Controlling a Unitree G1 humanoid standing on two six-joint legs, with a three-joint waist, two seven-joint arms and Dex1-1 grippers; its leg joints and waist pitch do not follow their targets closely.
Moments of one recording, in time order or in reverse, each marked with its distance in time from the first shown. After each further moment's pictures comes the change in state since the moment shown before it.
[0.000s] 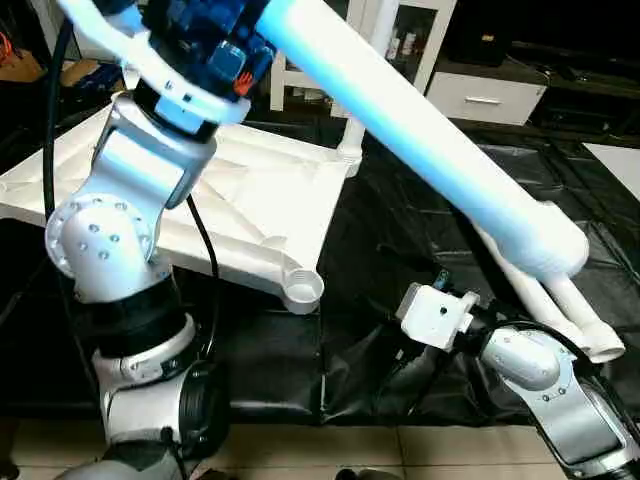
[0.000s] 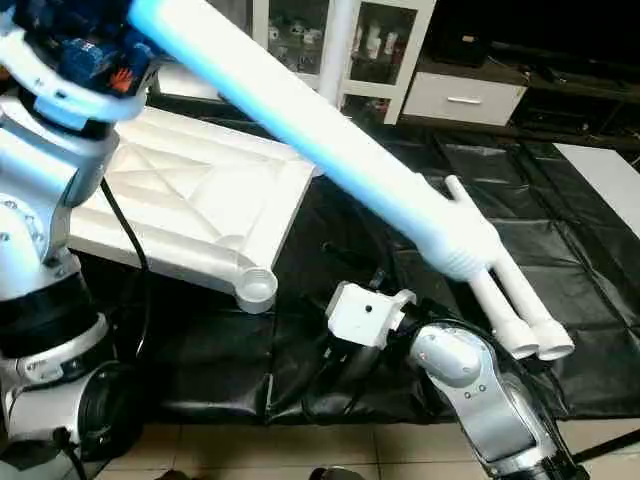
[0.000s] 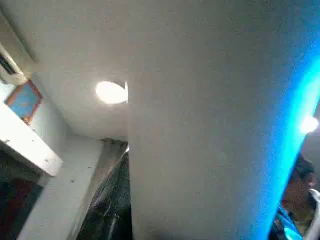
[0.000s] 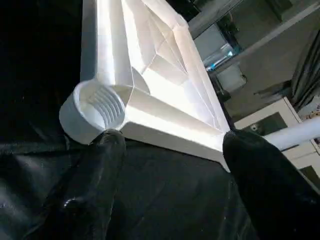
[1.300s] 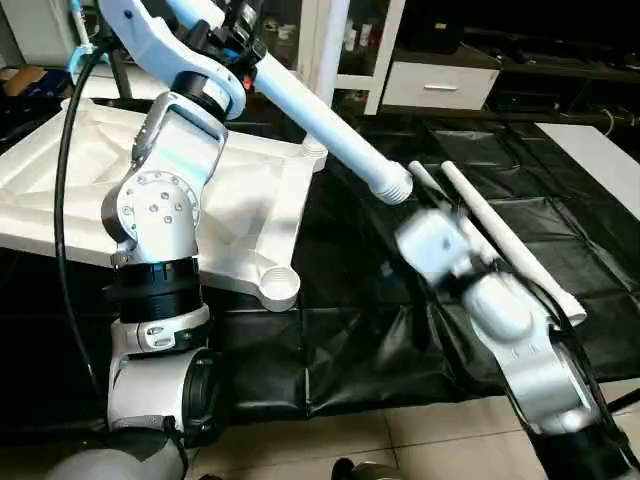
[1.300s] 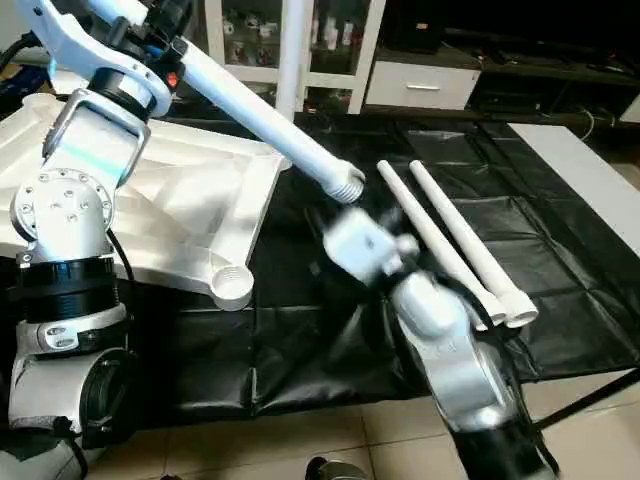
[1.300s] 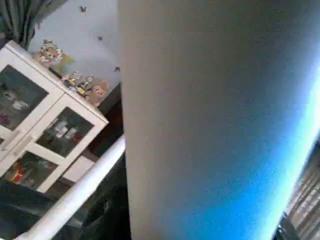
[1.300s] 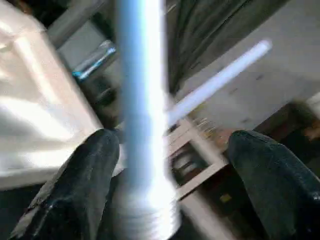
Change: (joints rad) left arm -0.077 0.006 -0.043 0.331 0.530 -0.264 0.536; right arm -0.232 0.196 -0.075 0.037 -0.156 0.107 -0.325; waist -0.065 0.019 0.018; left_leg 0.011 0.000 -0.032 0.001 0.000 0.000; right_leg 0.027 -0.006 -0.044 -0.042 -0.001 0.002
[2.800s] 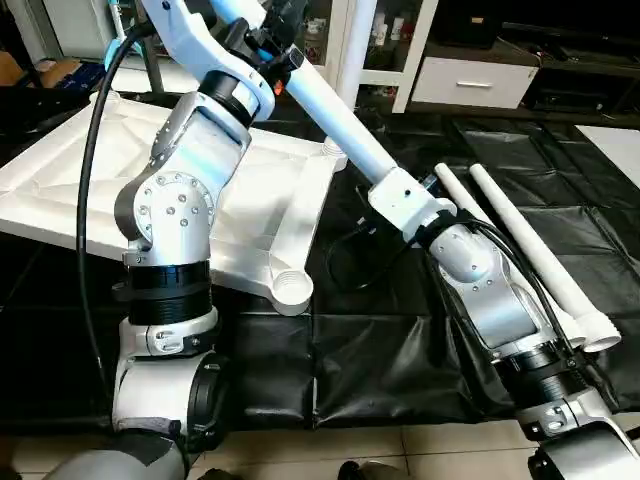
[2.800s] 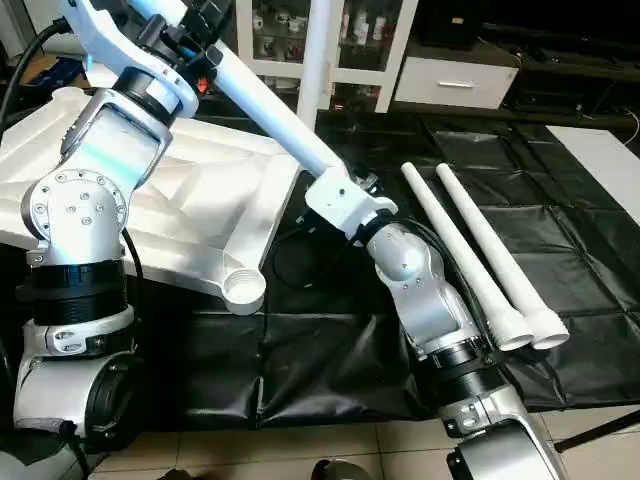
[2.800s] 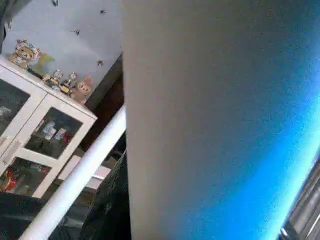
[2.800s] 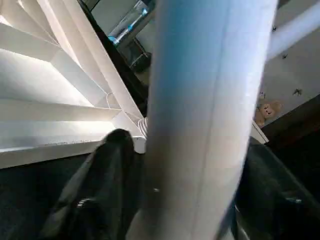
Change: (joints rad) left arm 0.005 -0.013 -0.073 -0.052 0.002 0.053 -0.086; right arm -0.215 0.033 0.028 0.364 0.013 0.085 0.067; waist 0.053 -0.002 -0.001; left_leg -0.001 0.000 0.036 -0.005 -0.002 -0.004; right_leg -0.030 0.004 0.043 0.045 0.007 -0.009
